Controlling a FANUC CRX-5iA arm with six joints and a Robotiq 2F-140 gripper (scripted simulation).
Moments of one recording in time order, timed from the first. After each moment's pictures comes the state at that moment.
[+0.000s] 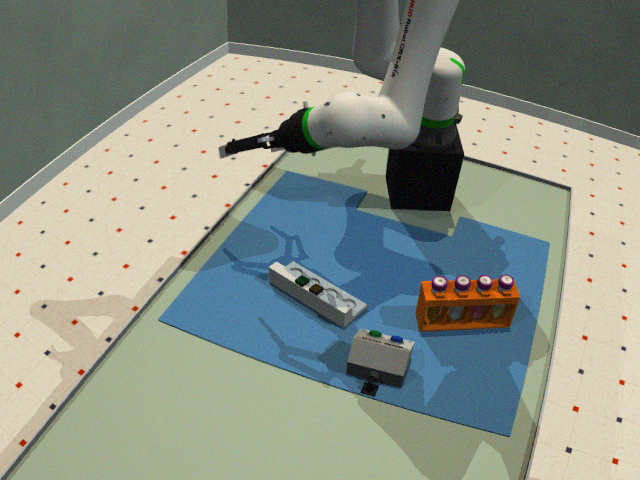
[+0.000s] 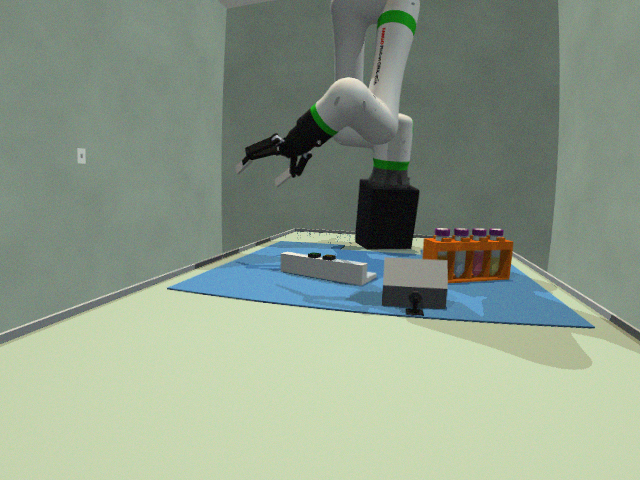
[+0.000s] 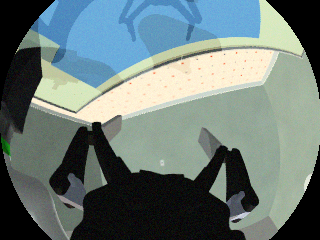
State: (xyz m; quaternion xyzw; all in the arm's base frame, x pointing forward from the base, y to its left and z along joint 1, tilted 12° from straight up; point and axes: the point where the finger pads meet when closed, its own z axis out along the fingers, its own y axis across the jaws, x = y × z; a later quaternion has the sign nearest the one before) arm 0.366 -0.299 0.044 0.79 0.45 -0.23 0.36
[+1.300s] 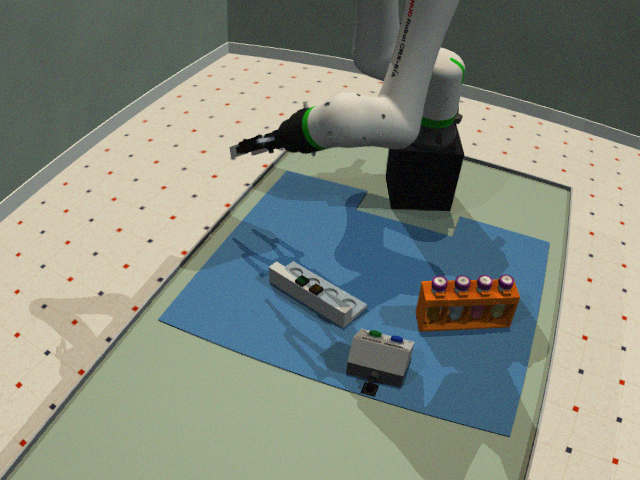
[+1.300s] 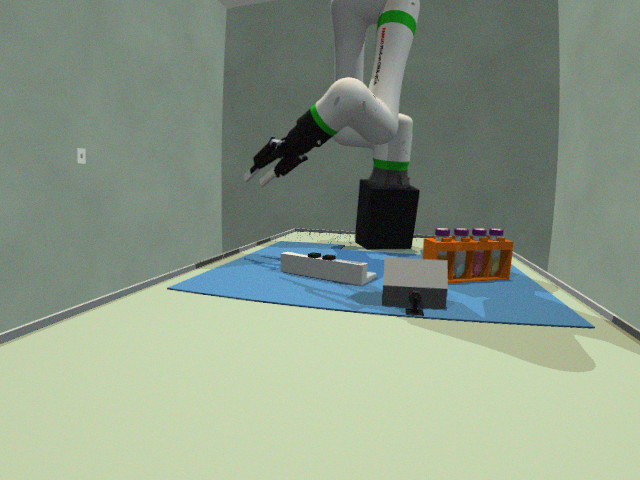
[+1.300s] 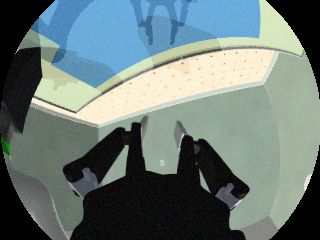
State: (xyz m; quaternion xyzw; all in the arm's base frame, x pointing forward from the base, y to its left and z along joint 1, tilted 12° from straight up) arm 0.366 -0.299 0.044 0.79 0.45 -0.23 0.36
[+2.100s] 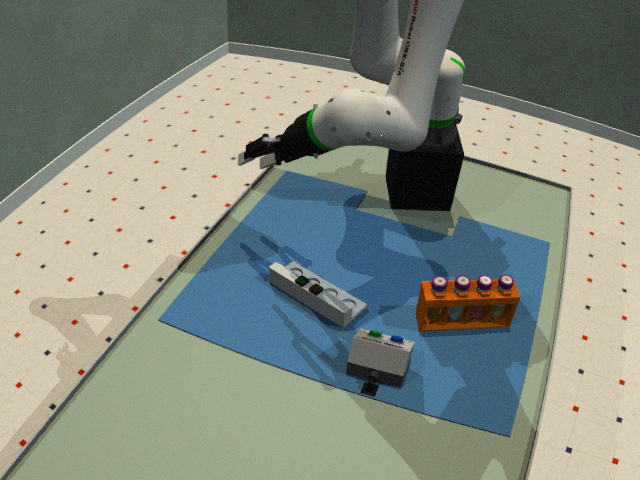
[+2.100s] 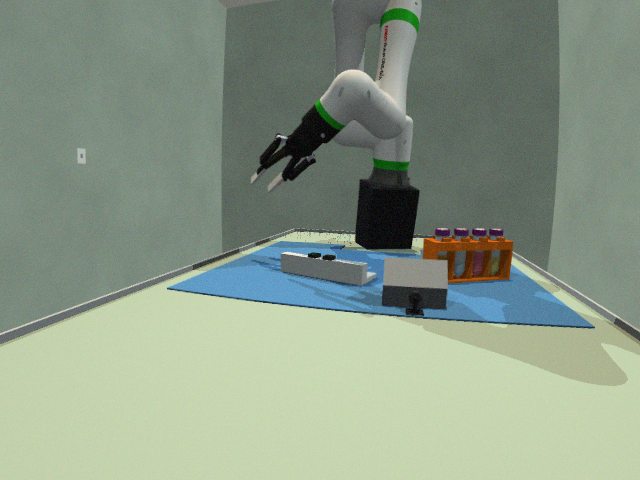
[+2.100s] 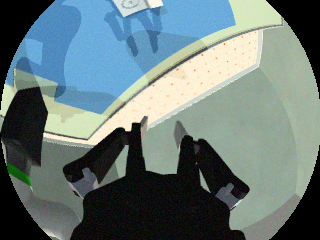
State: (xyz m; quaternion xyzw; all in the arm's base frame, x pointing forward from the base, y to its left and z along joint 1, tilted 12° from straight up) arm 0.379 -0.265 0.039 0.85 0.36 -0.16 0.35
